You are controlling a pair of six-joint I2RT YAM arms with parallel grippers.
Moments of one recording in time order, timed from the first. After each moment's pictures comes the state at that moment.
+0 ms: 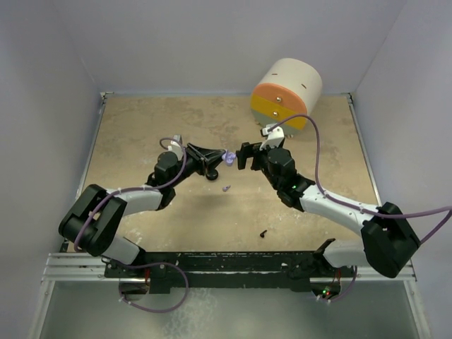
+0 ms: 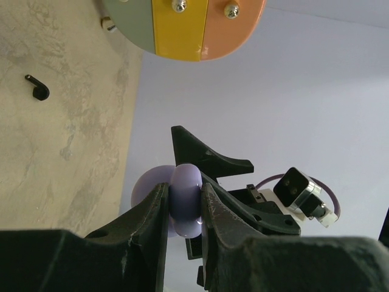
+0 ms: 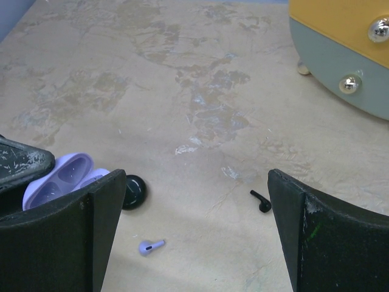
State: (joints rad) left arm -0.50 1.49 0.53 0.89 0.28 -1.66; right arm 0.71 1.30 0.71 0.37 0.35 0.26
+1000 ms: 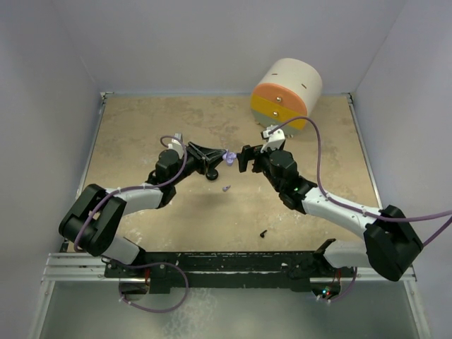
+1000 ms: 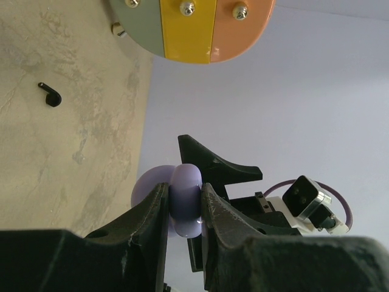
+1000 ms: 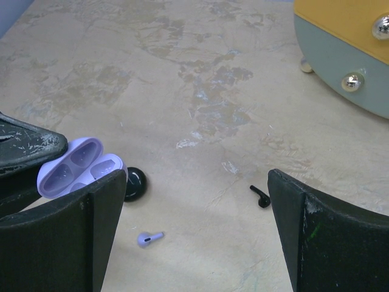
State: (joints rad) left arm -0.50 1.49 0.56 0.84 0.28 -1.61; right arm 0.71 1.27 0.68 0.38 0.32 0.24
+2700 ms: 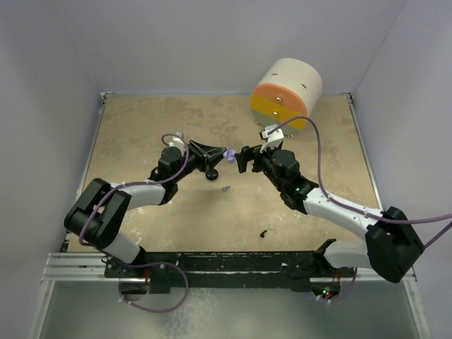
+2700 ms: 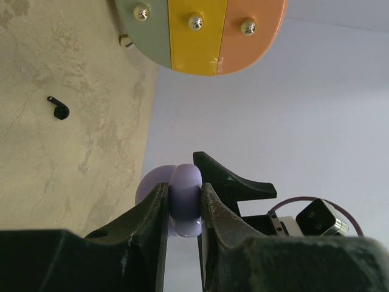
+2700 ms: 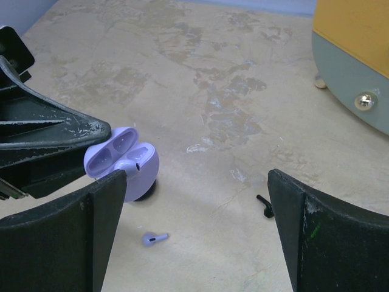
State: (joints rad) left arm -0.49 1.55 0.60 0.84 0.27 -1.61; right arm 0.70 1.26 0.68 0.41 0.24 0.19
